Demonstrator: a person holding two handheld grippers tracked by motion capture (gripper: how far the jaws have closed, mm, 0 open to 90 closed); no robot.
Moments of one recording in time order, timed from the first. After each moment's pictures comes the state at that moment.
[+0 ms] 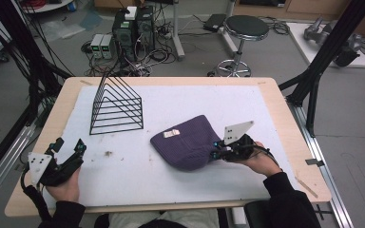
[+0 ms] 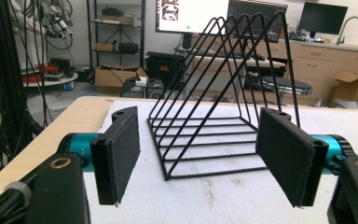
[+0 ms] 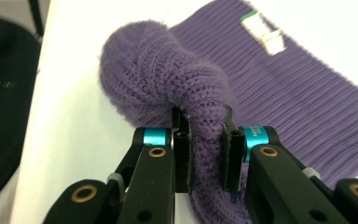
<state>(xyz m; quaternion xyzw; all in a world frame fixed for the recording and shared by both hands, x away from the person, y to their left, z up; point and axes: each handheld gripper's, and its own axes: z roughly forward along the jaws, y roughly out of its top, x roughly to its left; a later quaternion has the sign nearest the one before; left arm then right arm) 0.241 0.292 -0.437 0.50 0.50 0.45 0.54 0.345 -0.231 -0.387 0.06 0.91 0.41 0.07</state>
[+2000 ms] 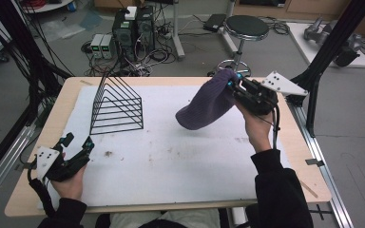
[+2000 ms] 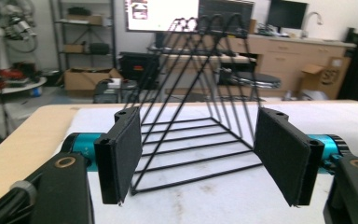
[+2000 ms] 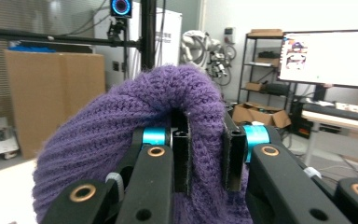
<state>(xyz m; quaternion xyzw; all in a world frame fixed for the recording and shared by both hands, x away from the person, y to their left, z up) 0.253 0.278 -0.428 0.54 0.45 0.42 0.57 0.364 -0.244 -0.261 0.26 0.65 0.66 0.29</state>
